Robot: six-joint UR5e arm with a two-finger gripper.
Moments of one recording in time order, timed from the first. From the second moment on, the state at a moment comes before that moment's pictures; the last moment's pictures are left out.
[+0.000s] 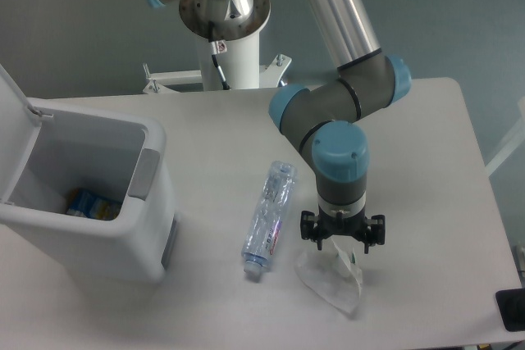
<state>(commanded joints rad) 2.50 -2.14 -1.57 -0.79 1.63 0.65</state>
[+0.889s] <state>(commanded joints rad) 2.51 -2.14 -1.47 -0.78 1.47 0.37</state>
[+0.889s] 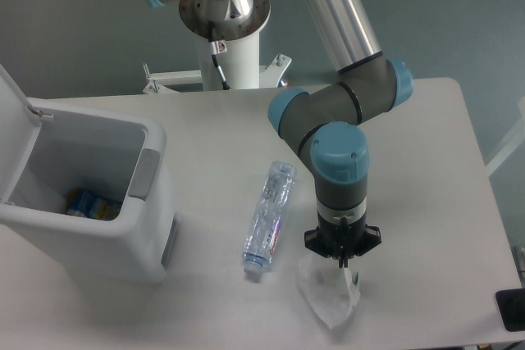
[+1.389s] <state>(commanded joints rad) 2.44 -1.88 -1.55 -0.79 1.21 0.33</state>
